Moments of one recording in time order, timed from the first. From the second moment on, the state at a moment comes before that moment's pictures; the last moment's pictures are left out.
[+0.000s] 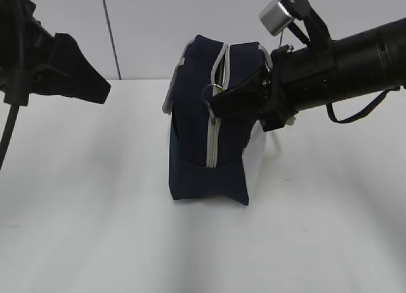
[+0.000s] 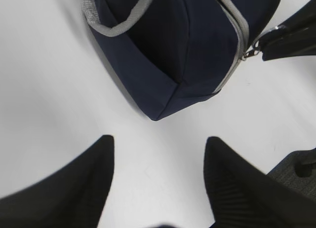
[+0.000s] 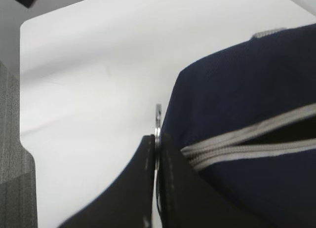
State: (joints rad) left arm -0.41 1.28 -1.14 -0.35 0.85 0.28; right arm 0.23 1.60 -1.04 1.36 0.87 -1.75
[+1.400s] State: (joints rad) left arm -0.41 1.30 -1.06 -0.70 0.63 0.64; right arm 0.23 1.60 -1.11 1.52 0.72 -1.75
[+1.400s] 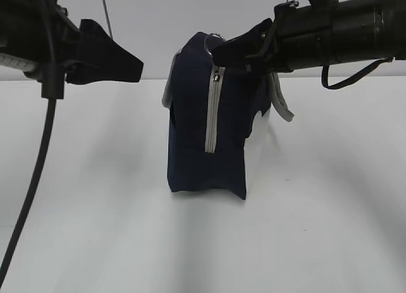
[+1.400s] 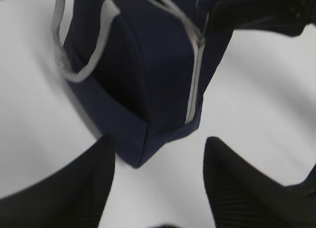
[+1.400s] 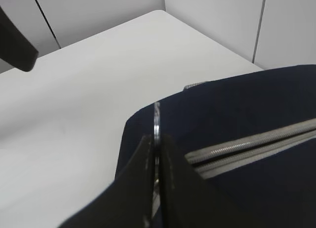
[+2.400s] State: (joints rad) left arm -0.41 1.55 -1.02 -1.25 0.50 1.17; right arm 0.23 1.60 -1.11 1.47 0.76 -1.75
